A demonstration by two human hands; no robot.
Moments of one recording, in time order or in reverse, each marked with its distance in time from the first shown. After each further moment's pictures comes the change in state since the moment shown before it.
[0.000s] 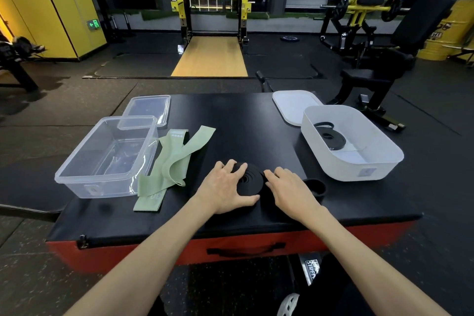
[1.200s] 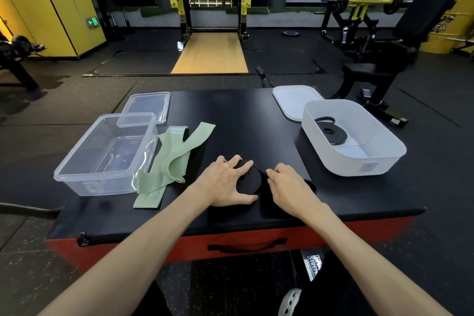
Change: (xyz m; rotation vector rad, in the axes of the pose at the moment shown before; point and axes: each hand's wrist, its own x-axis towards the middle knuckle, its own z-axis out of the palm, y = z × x) left_hand 0.006 -0.007 -0.009 0.120 -0.105 0.135; right_hand -0.001 -0.007 -0.012 0.181 -0.129 0.111
